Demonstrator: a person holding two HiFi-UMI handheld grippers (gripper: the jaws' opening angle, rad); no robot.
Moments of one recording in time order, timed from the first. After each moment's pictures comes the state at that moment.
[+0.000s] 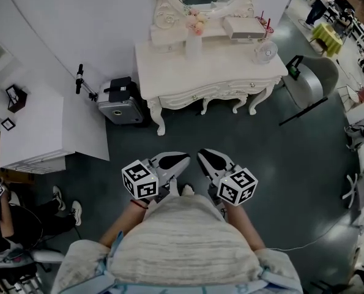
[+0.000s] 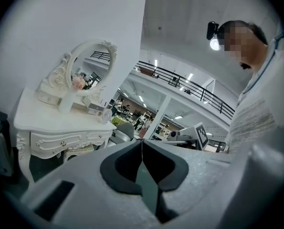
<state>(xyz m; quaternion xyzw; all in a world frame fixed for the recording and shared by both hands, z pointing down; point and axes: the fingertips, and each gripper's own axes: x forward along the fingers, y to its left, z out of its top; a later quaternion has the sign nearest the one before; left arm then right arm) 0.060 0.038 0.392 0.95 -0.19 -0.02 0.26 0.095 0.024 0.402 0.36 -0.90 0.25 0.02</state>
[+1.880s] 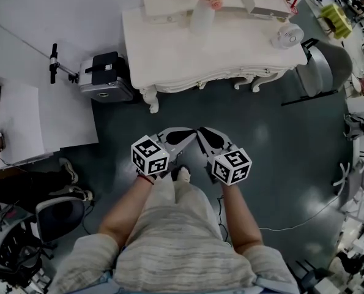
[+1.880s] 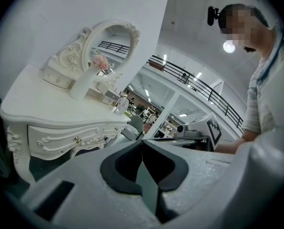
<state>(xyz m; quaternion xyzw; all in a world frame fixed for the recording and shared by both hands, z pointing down) 0.055 -0.129 0.524 0.93 -0.19 0.01 0.32 0.067 -0.138 0.536 0.41 -0.86 0.29 0.12</state>
